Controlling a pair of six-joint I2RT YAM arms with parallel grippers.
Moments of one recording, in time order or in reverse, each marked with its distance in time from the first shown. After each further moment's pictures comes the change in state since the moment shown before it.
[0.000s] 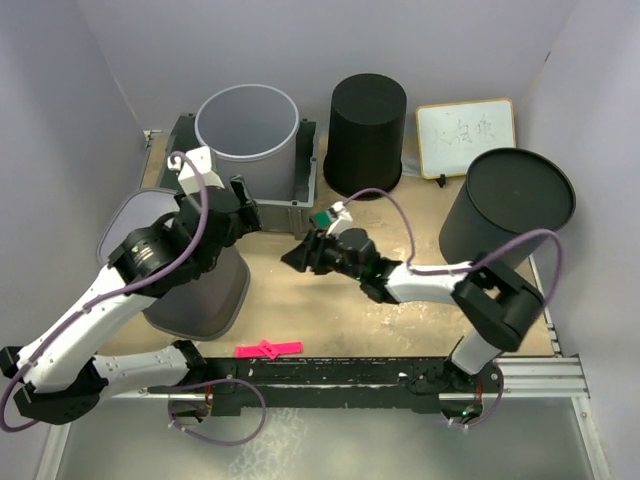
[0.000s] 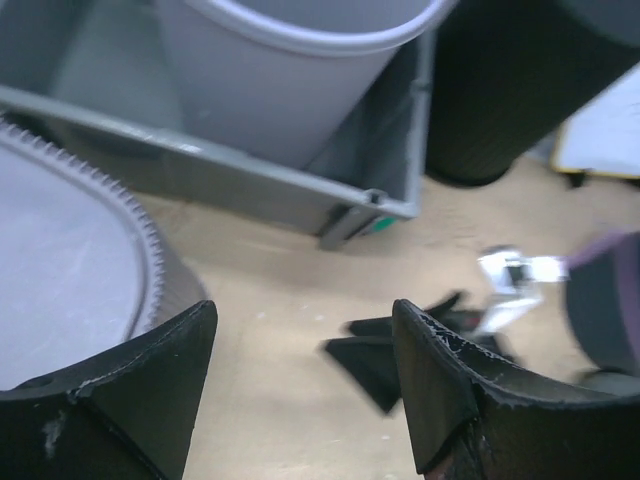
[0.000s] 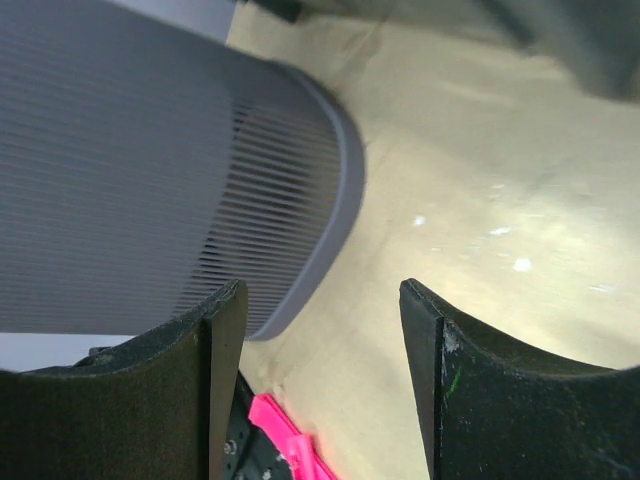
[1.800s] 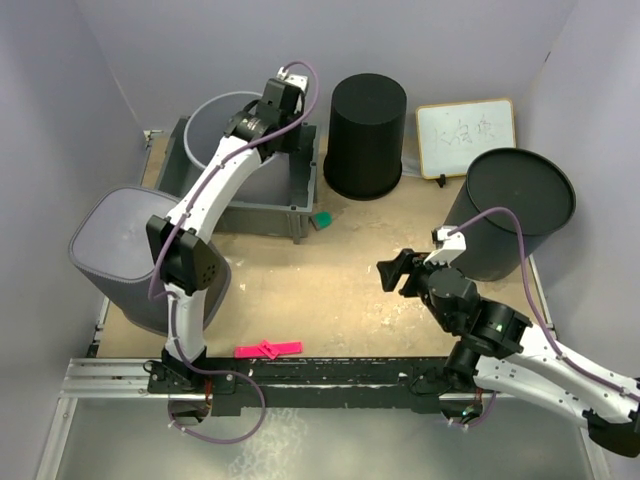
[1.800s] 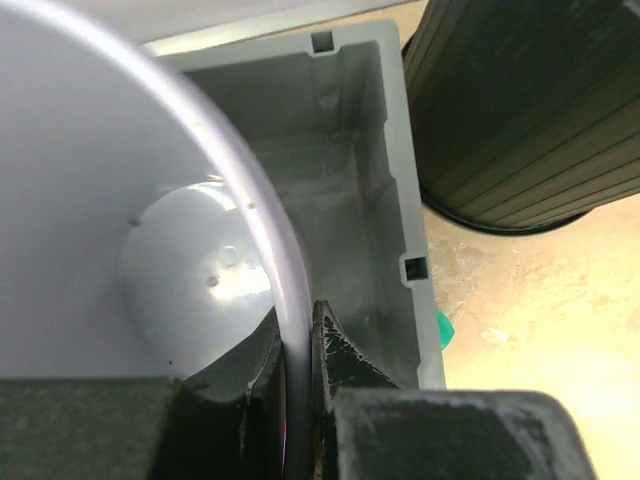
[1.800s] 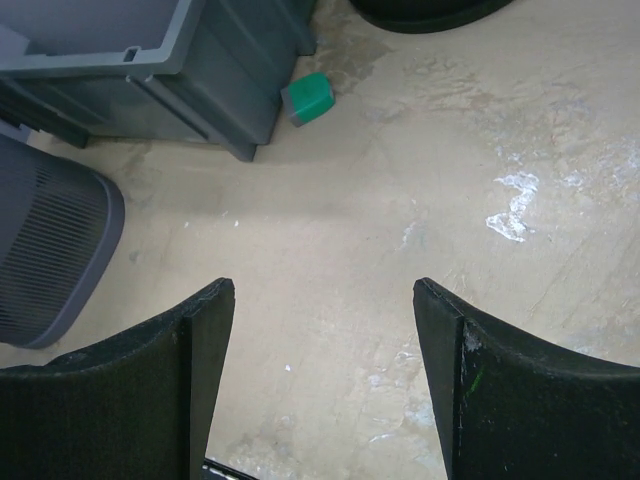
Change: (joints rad) left arm 0.377 0.978 0.785 0.155 0.496 0.607; right arm 0.150 -1.002 -0.073 -1.020 0.688 -0.227
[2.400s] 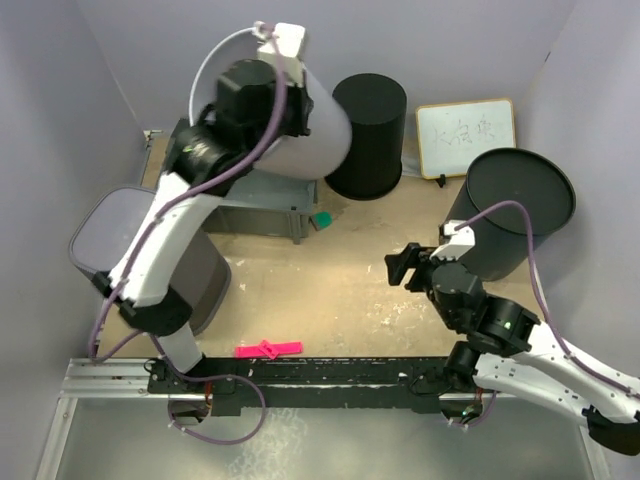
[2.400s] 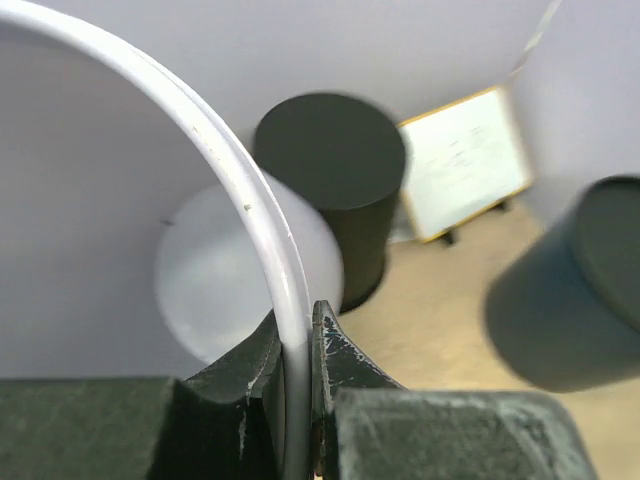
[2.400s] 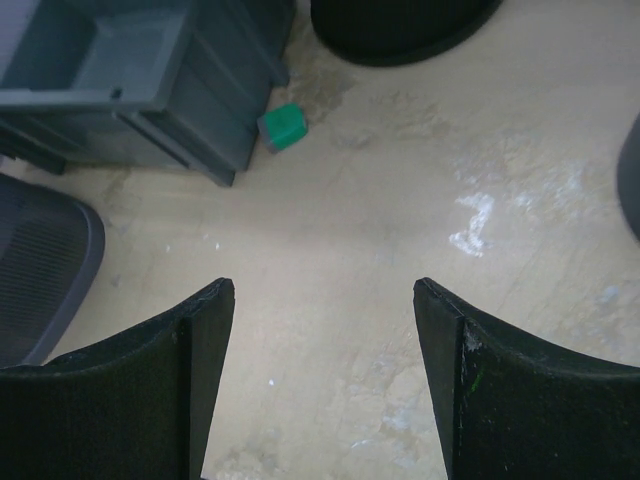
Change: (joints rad) left arm -0.234 -0.280 0.166 0.020 -0.082 0.022; right arm 0.000 0.022 0.064 -0.070 0.051 -0.008
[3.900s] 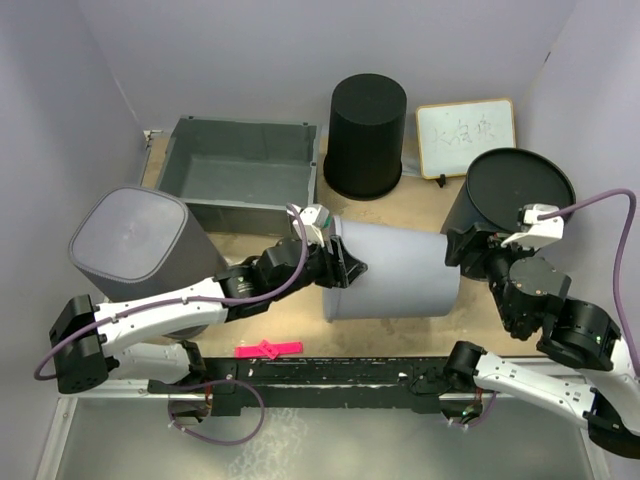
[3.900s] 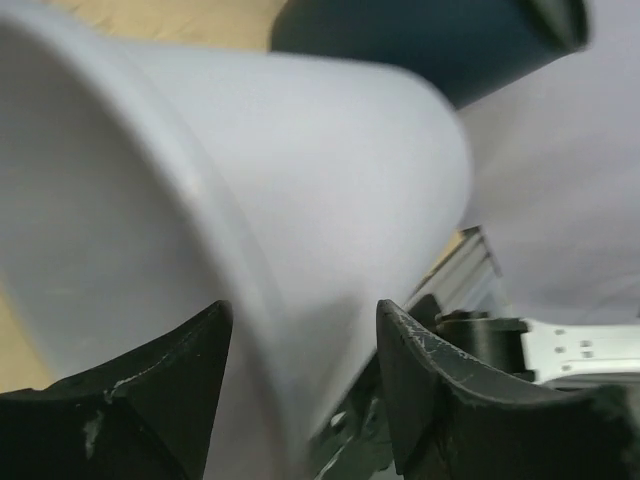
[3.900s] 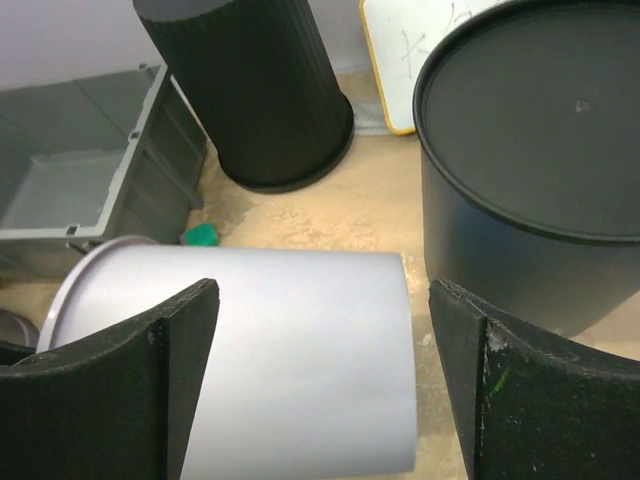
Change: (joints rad) left arm -0.379 -0.562 -1.505 0.904 0.157 -0.661; right arm 0.000 -0.024 0.470 -0.343 0.302 -0.221
